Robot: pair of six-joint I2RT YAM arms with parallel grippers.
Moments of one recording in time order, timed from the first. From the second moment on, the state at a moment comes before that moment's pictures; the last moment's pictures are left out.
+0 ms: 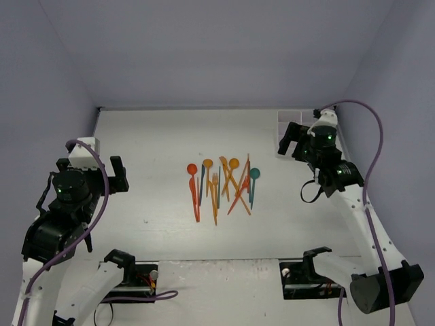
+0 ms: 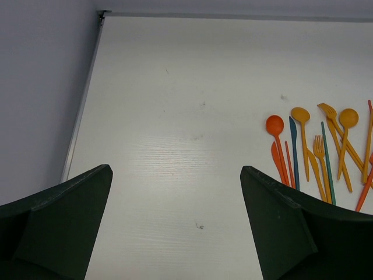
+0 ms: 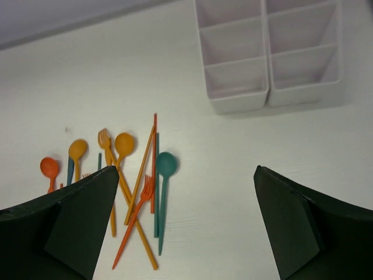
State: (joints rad) left arm -0.32 0.67 1.23 -0.91 -0.35 -0.12; right arm 0.23 1.05 1.08 -0.49 0.17 0.35
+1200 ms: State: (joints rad) left arm -0.32 0.53 1.16 -1.01 -0.35 -0.13; right arm 0.48 1.66 1.01 -0.39 0.33 0.66
